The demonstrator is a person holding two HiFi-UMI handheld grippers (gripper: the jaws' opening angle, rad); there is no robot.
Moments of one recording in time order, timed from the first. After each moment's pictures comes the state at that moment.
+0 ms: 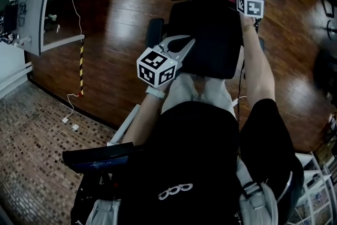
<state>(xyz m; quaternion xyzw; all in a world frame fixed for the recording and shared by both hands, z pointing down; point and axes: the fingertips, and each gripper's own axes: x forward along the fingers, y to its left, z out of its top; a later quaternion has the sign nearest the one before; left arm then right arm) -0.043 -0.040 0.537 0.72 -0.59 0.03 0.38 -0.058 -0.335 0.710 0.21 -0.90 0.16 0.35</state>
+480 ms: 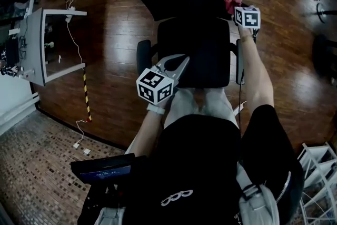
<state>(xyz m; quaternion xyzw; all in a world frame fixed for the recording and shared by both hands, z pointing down) 0.018 -0.074 0.542 0.74 -0.55 0.05 0.38 0.059 -0.399 0.714 0.27 -0.88 0.18 0.35</state>
